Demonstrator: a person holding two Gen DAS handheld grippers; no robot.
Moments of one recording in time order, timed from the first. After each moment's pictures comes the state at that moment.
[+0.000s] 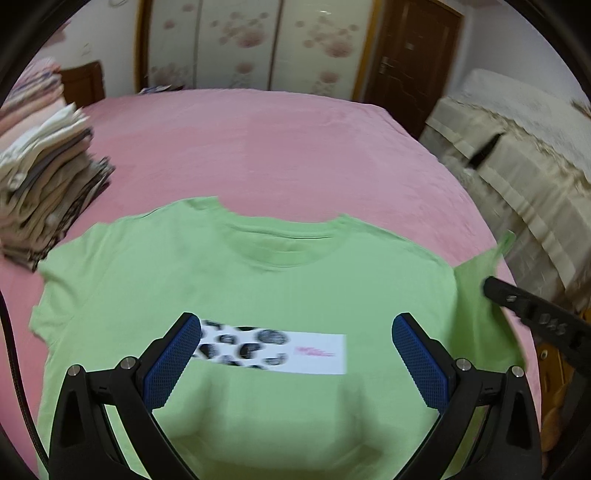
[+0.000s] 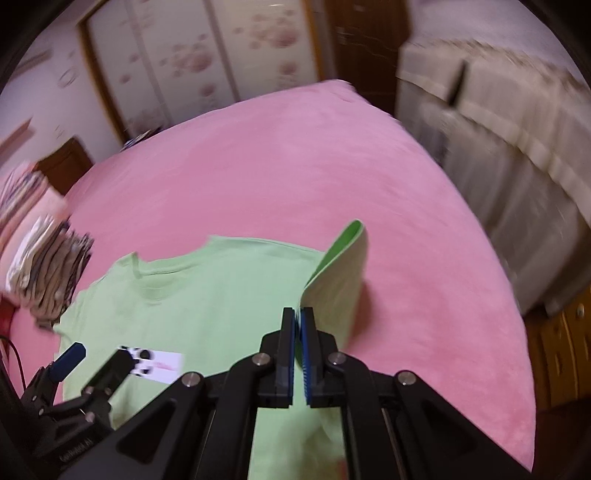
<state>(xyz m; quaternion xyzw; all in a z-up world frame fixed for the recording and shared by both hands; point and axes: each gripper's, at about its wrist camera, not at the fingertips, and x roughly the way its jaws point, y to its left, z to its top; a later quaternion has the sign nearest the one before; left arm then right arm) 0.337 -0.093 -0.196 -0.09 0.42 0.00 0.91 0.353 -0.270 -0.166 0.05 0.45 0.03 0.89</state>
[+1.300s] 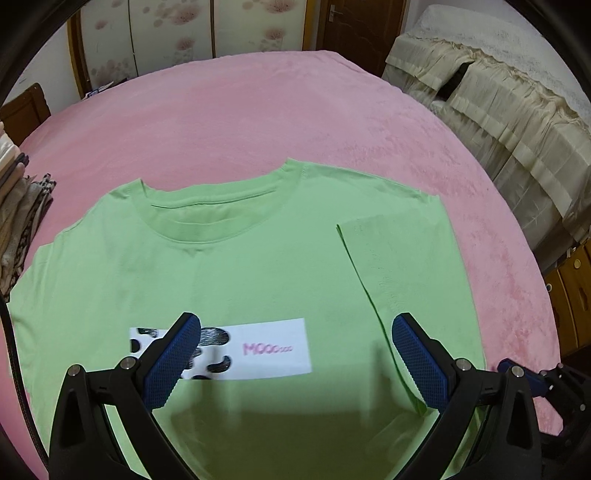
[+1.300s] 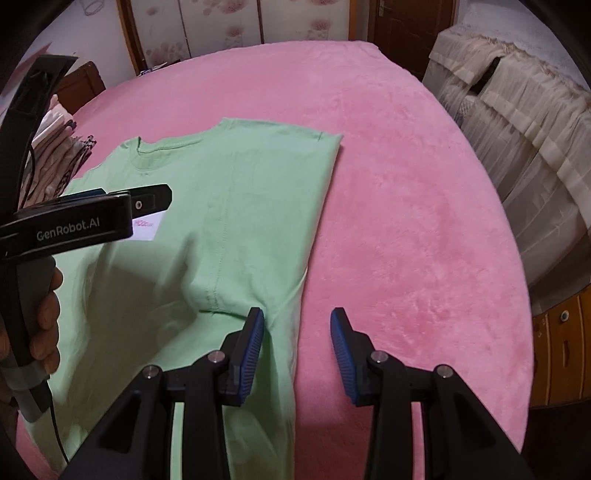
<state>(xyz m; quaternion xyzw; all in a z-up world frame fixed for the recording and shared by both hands) 0.375 -0.154 -0.237 0.00 0.49 -0.08 0.87 0.277 -0.291 -0.232 -0.01 0.52 0.04 0.85</state>
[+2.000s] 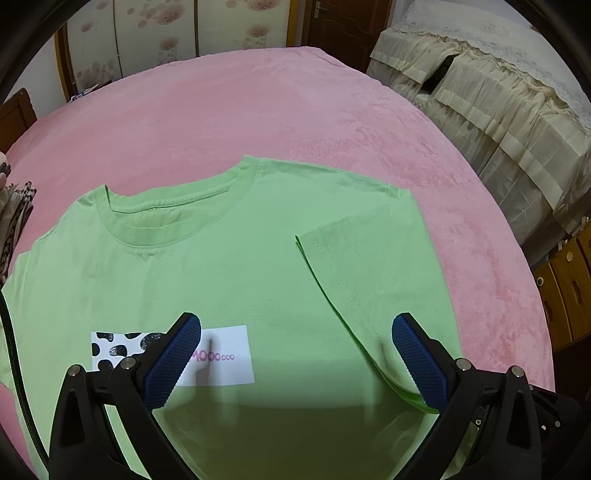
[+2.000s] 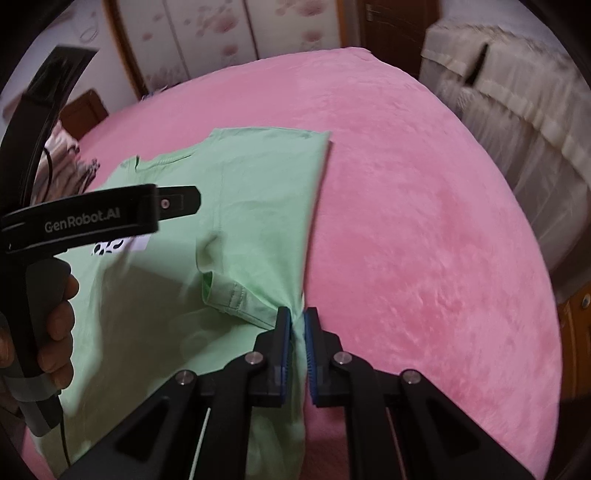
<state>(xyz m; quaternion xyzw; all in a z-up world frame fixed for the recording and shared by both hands) 0.377 -0.183 -0.241 0.01 0.49 -0.11 0.86 0.267 -0.316 -0.250 0.05 0.49 0.06 0.87</state>
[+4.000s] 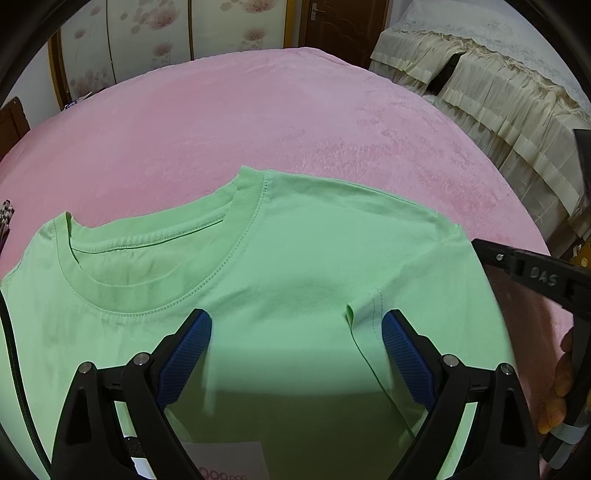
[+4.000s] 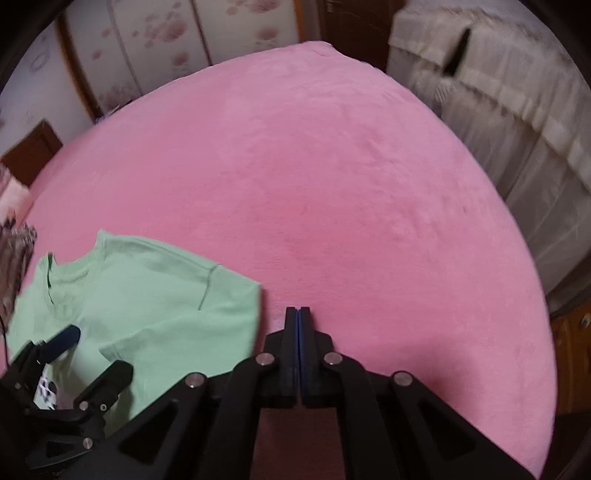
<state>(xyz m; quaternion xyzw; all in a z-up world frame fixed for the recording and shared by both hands) 0.458 -0.201 -0.290 0.01 0.47 -0.11 0.87 0.435 -0.352 -0.259 0.08 0.50 -0.01 0.86</state>
